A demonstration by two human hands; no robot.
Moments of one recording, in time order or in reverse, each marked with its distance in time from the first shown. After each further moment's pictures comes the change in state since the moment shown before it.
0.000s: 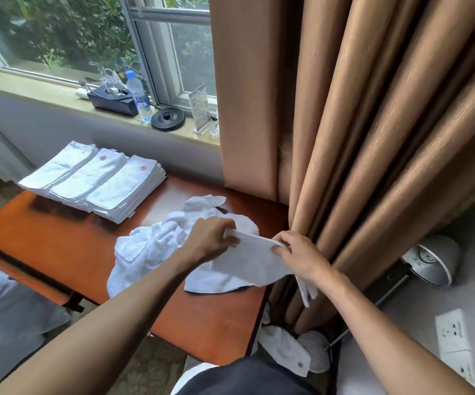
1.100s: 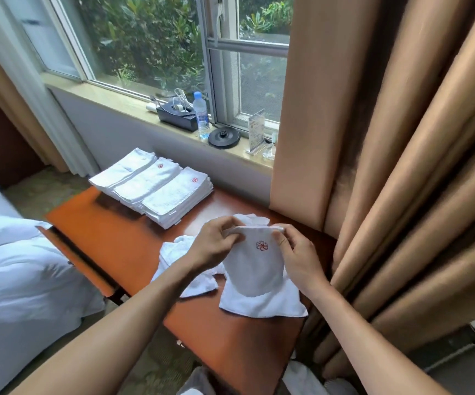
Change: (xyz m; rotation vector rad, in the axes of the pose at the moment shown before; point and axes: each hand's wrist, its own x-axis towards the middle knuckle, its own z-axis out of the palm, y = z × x) left_hand -0.033 -0.044 -0.062 -0.562 0.249 -0.144; right_hand 0.035 -0.095 0.039 0.425 0.167 -0.214
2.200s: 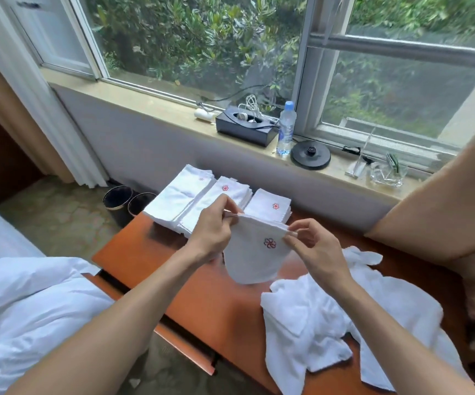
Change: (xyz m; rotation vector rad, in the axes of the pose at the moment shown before) left_hand 0.121 -0.241 -0.369 -0.019 0.067 0.002; right_hand 0.176 -0.125 0.361 -0.073 0.069 0.022
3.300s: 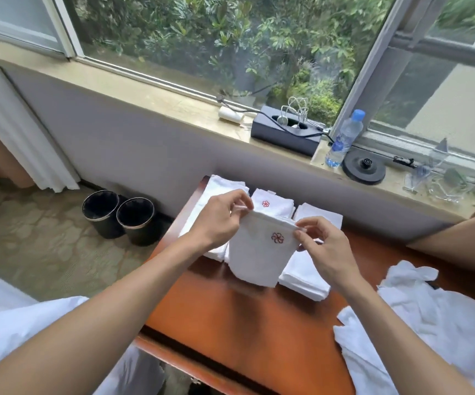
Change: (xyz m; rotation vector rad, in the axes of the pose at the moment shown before) left_hand 0.152 -0.158 -0.203 -0.007 -0.217 0.101; right_hand 0.138 -0.071 0.233 -0.056 0.087 0.144
